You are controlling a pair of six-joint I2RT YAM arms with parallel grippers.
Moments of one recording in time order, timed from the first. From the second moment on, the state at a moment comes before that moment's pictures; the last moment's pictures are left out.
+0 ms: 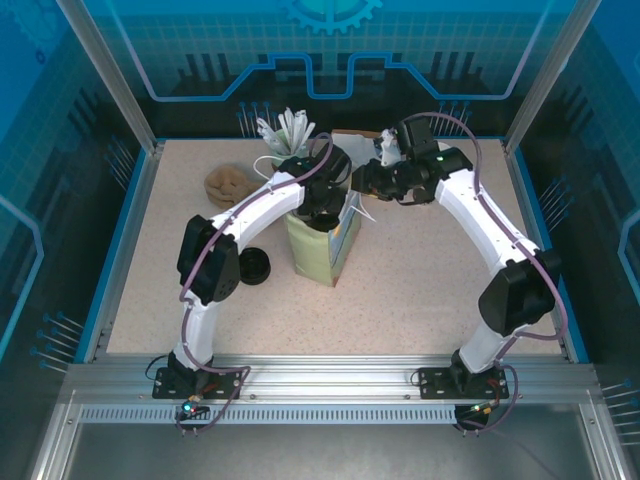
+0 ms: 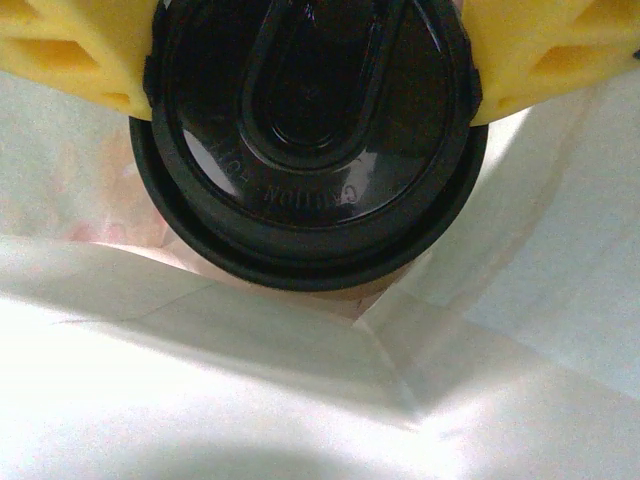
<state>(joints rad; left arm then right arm) -0.59 2.10 1.93 -0.98 -0.10 -0.60 0.36 1.69 1.67 -0.87 -0.50 0.53</state>
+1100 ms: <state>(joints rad) -0.65 2.13 2.17 -1.21 -0.12 -0.63 0.38 1.86 2.10 -1.34 -0.30 0.42</state>
